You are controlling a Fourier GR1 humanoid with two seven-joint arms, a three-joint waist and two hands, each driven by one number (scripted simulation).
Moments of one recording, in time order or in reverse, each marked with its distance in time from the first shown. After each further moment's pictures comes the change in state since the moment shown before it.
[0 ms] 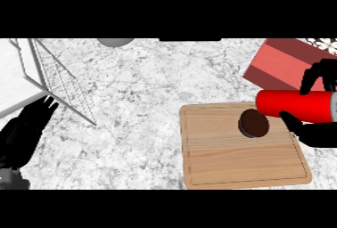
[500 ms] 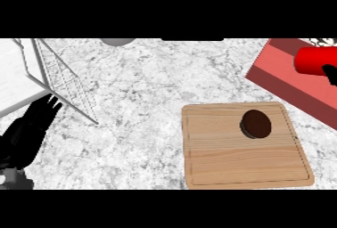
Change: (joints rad) left arm 0.000 -0.016 -0.011 0.003 -0.010 -0.009 -0.014; right arm -0.183 -0.091 -0.171 0.207 -0.007 -0.027 0.038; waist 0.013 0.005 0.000
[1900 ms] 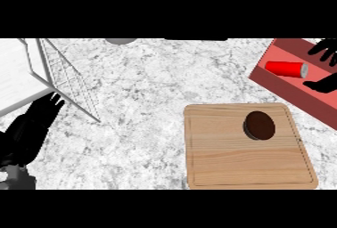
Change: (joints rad) left arm -0.022 -0.012 -0.003 -0.010 -0.008 -0.002 0.021; right arm -0.152 -0.063 0.032 1.060 0.189 -0.375 -0.495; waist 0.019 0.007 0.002
